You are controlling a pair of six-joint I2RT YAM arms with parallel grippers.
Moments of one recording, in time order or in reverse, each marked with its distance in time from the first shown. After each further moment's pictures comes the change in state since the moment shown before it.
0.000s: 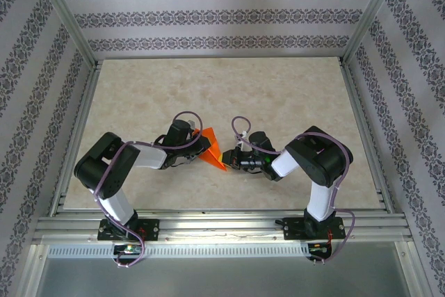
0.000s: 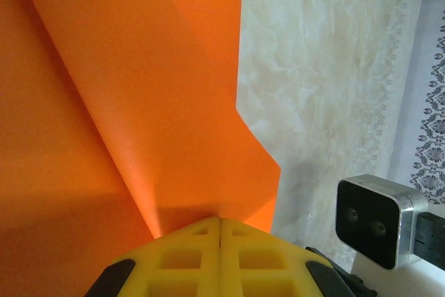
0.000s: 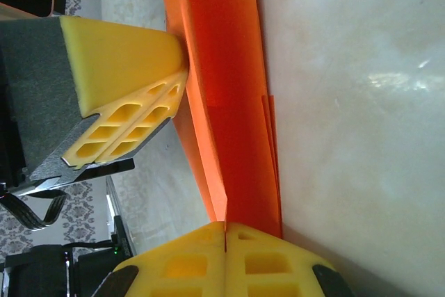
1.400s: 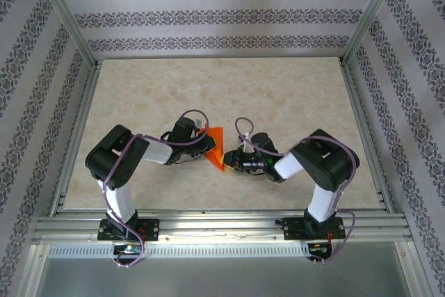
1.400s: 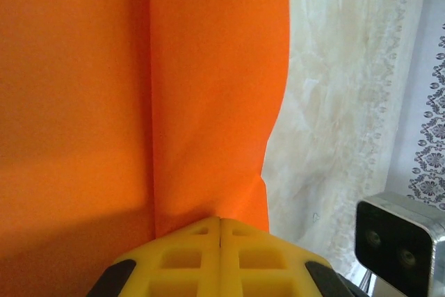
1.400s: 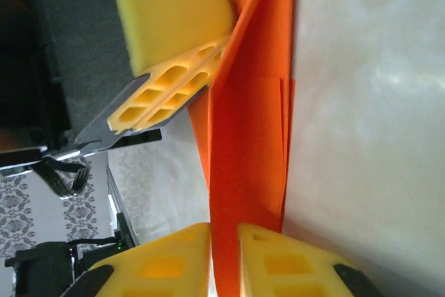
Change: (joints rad) left arm 0.000 0.113 0.078 0.013 0.076 0.045; right arm -0.008 -0.095 -0.049 -0.063 0.014 0.018
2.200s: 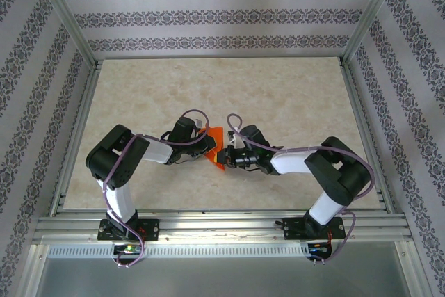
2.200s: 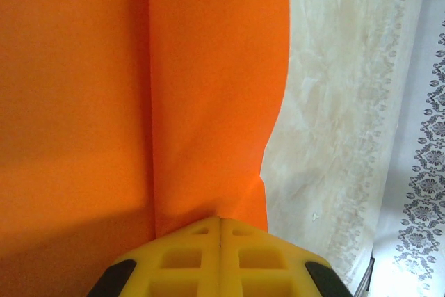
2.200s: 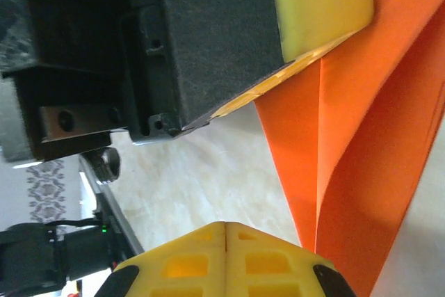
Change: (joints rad) left arm 0.000 0.004 0.004 0.000 0.007 0.003; right arm 0.095 -0.111 0.195 -0.423 0.069 -0.150
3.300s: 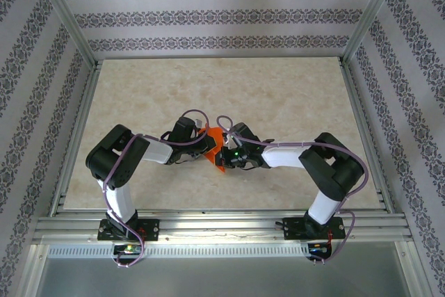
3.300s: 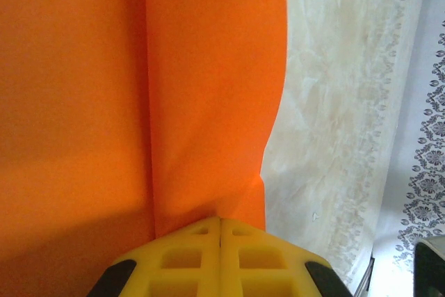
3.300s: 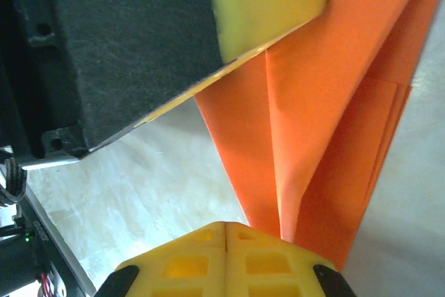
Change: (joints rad) left arm 0.000 0.000 0.000 0.000 0.000 0.000; right arm 0.037 0.057 0.135 -0.272 0.101 -0.120
